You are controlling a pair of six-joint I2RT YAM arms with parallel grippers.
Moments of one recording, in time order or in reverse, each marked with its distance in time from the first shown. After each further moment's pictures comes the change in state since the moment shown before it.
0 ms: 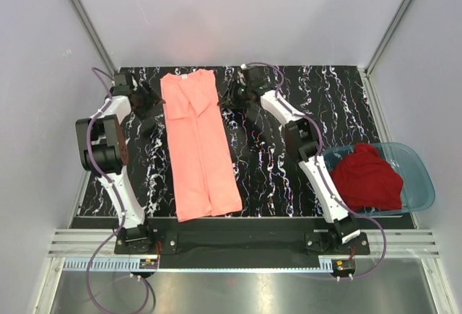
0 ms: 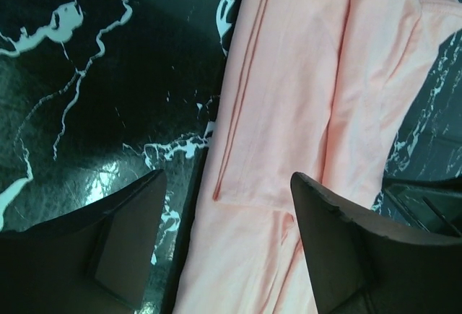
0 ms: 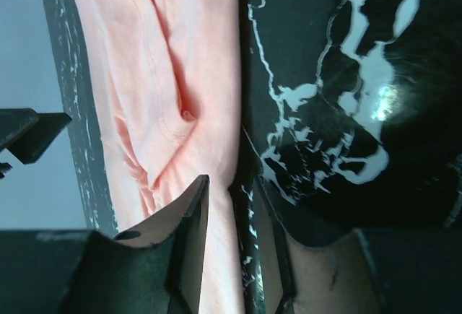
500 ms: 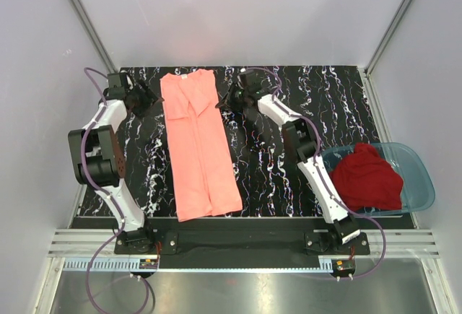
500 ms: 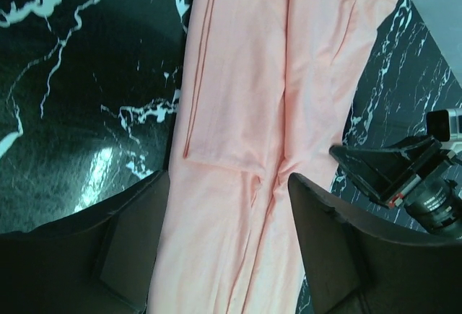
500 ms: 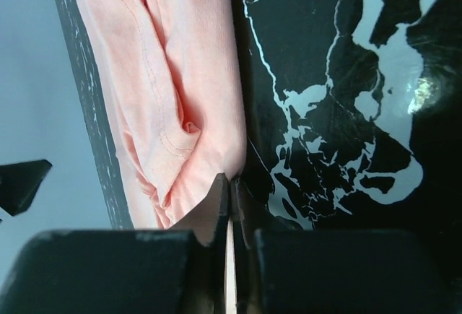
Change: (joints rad) left arm 0.008 -0.171 -0.110 0.020 0.045 -0.016; right arm 0.024 0.022 -0.036 0.101 0.024 0.141
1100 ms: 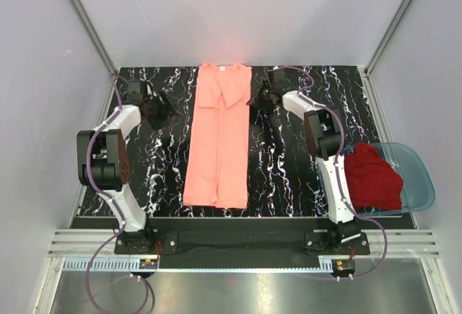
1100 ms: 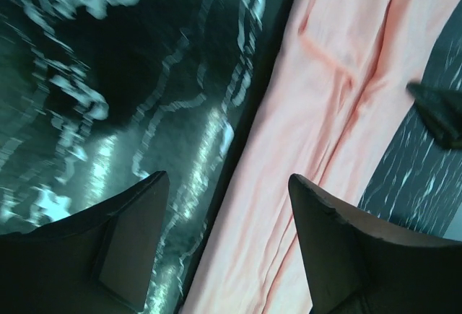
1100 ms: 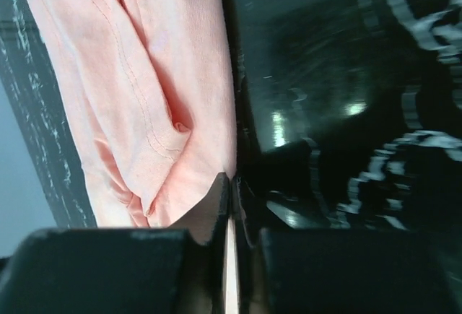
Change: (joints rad) left arm -0.109 -0.046 -0.114 -0.061 0.026 0.025; right arm -0.135 -0.309 -0.497 0.111 0.199 -0.029
